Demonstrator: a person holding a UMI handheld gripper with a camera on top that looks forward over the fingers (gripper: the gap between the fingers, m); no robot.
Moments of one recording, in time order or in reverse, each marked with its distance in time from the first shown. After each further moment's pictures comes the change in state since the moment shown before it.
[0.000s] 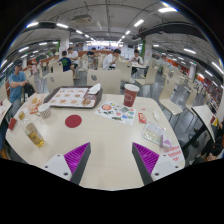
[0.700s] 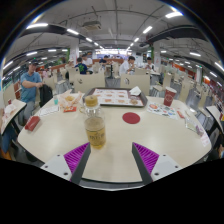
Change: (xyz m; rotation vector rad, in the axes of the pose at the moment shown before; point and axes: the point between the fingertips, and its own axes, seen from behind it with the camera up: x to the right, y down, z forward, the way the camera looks) arm -0.271 0.037 -0.017 0.102 -0.109 0.011
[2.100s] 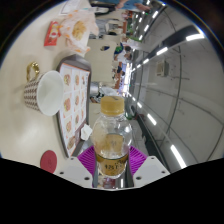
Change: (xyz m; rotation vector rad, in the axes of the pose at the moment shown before) arm 0.039 -0.254 0.181 0.096 0.761 -1.489
